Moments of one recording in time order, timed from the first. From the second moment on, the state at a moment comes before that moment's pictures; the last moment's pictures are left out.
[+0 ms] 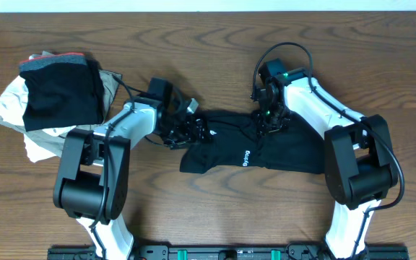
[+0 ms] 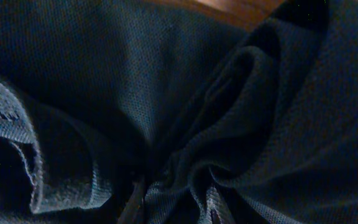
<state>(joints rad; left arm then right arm) -0.24 1.91 1.07 -0.60 0.73 -0.20 0.34 2.05 1.42 -0.98 -0.17 0.06</state>
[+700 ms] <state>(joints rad) -0.24 1.91 1.05 -0.64 0.69 -0.20 0.36 2.05 1.43 -0.97 -0.14 0.06</state>
